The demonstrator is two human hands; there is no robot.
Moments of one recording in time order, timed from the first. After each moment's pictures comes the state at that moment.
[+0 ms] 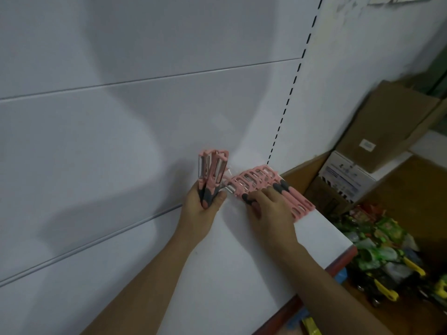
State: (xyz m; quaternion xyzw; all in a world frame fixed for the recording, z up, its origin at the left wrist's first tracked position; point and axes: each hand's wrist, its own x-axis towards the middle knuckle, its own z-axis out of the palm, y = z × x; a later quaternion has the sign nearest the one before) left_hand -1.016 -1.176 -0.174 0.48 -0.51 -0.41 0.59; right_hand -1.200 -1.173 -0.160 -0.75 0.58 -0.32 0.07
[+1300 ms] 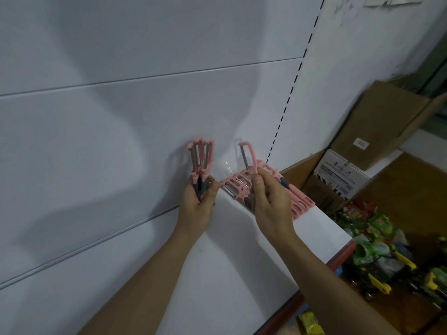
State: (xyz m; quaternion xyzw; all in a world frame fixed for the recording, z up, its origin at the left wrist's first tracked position) left_hand -1.006 -1.179 -0.175 0.46 -0.47 -0.42 0.62; right_hand -1.170 -1.167 -0.128 -0.60 0.52 -0.52 0.30
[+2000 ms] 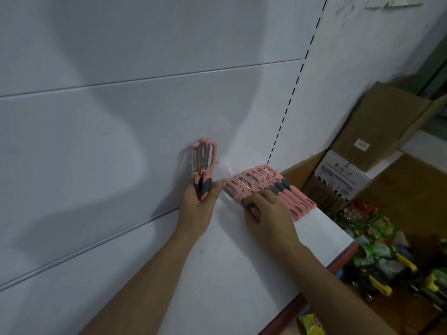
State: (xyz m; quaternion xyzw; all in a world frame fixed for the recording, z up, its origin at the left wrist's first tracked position) left_hand -1.003 -1.184 -0.176 0.48 -0.48 -0.41 0.61; right_hand -1.193 -1.165 -0.161 -0.78 0.55 -0.31 0.06
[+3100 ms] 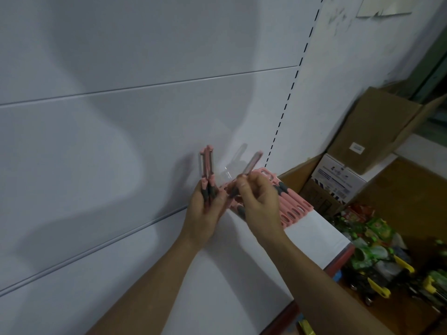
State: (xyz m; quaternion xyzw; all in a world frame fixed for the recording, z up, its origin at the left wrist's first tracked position) left_hand -1.013 -1.175 -0.173 0.42 -0.53 -0.43 0.60; right_hand -1.151 -1.168 -0.118 -0.53 0.44 -0.56 0.47
